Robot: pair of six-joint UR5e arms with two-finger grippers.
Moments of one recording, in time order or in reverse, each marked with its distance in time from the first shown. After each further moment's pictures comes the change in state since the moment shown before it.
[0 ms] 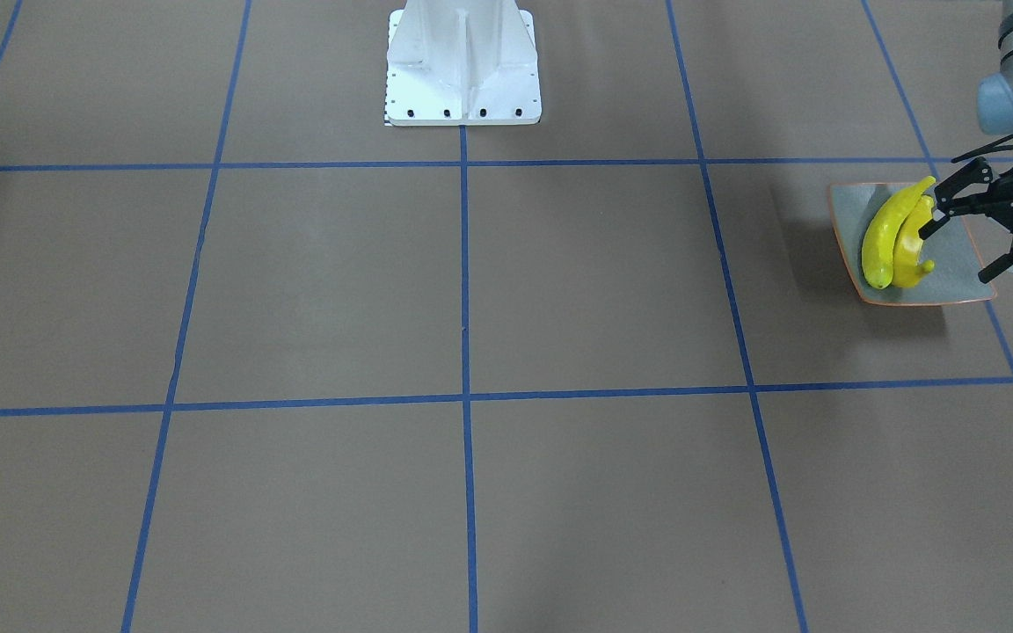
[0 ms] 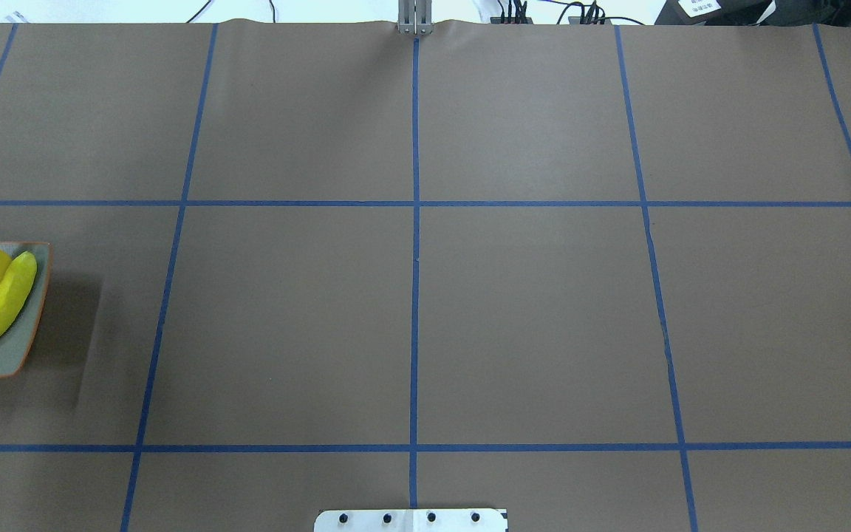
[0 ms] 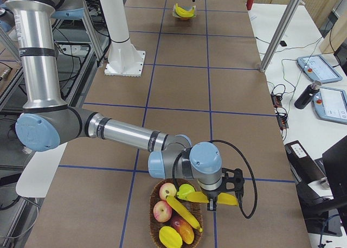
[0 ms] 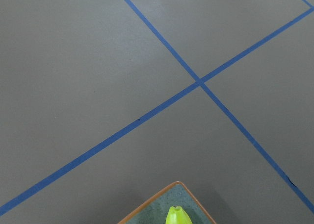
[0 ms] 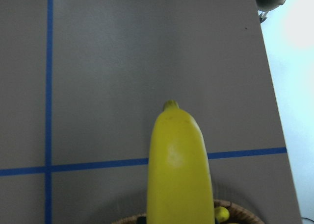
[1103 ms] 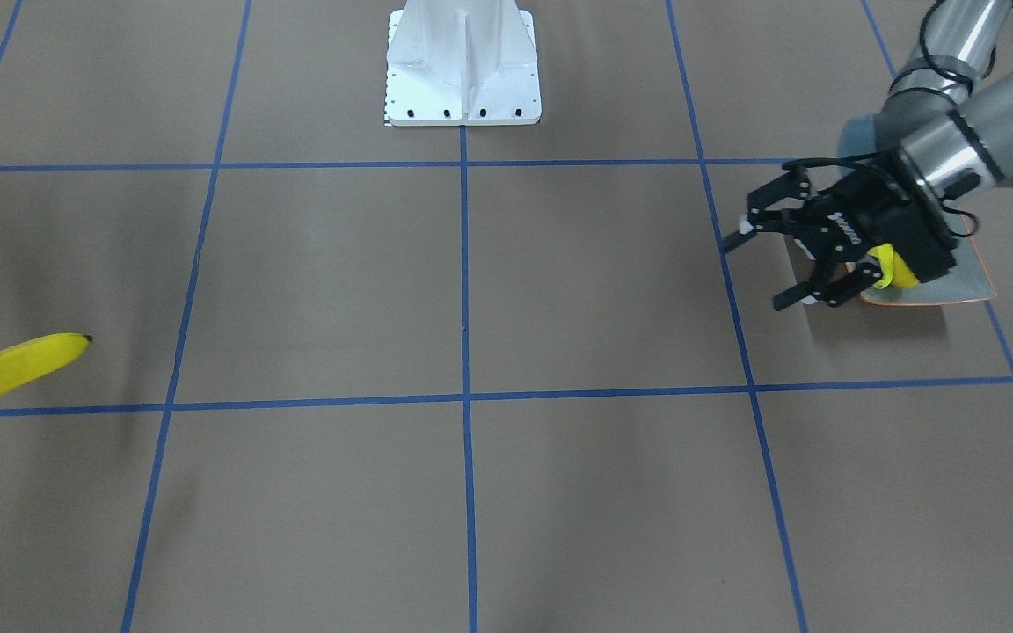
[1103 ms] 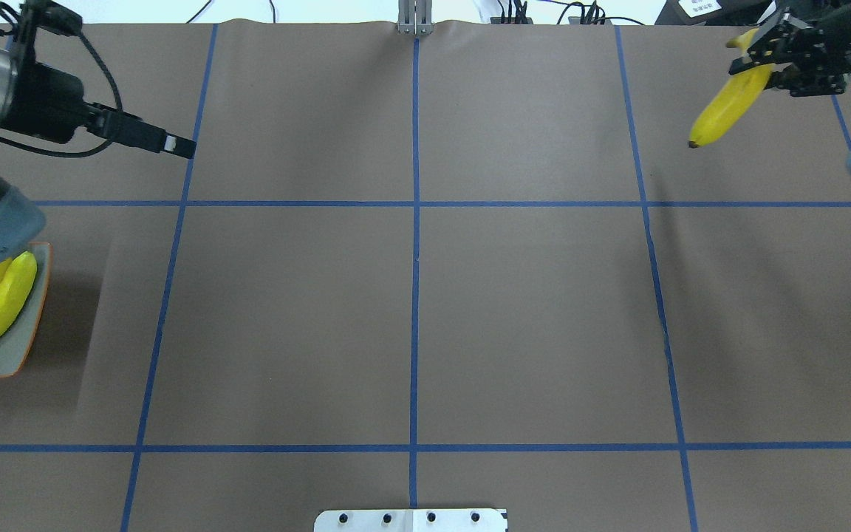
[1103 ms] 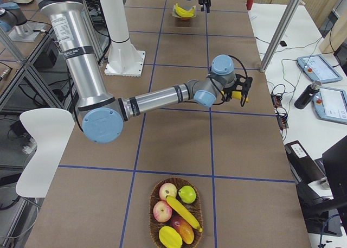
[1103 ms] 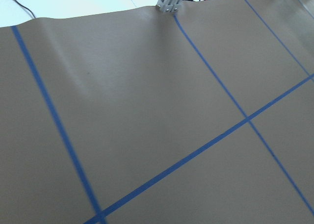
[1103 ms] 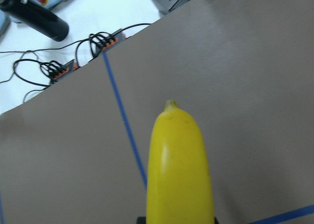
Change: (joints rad) left arm 0.228 -0.430 -0.007 0.000 0.000 -0.527; right arm -0.528 0.239 0.224 0.412 0.030 1.299
